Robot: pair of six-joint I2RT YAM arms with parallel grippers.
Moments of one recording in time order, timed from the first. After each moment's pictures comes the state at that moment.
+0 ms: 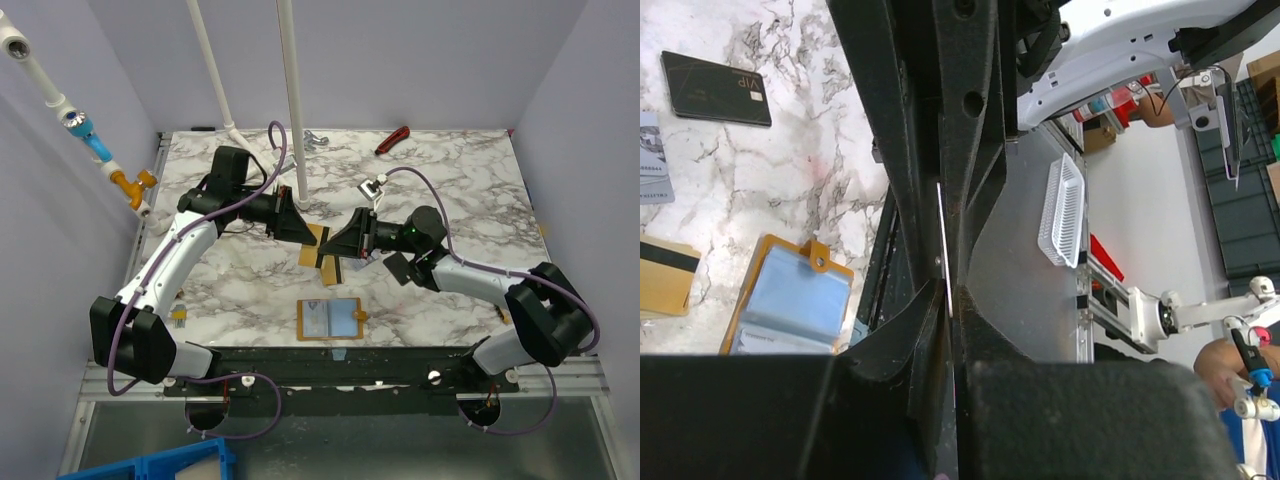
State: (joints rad) left arm -0.31 1.37 1.23 -0.60 1.29 -0.16; right arm 0.65 1.46 0.69 1.00 -0.84 1.14
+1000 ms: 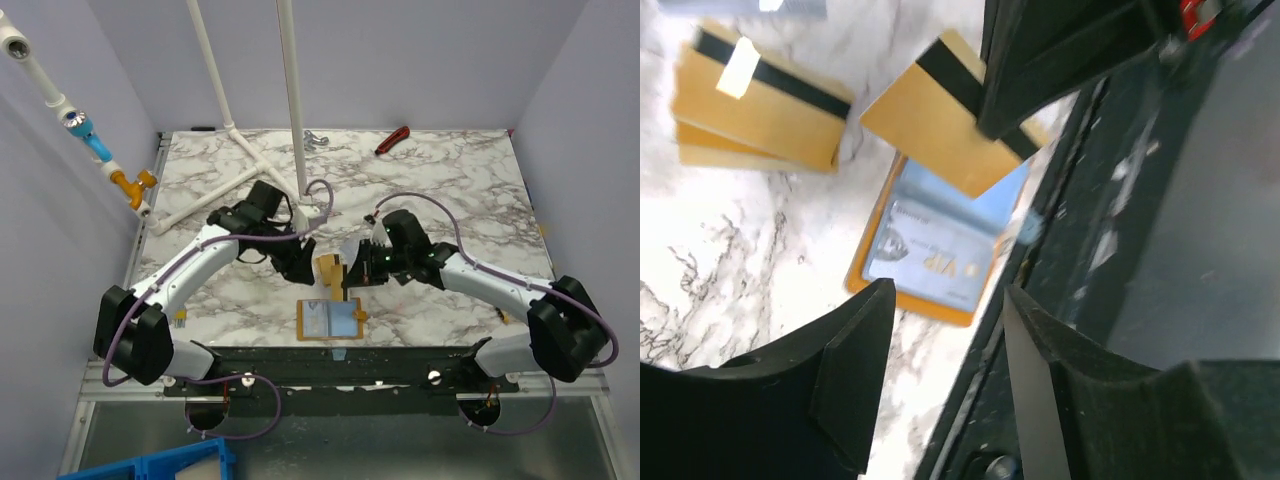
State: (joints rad) left arm -0.45 1.37 1.11 -0.78 0.80 0.21; right arm 0.66 1.36 0.77 -0.10 -0.53 0.70
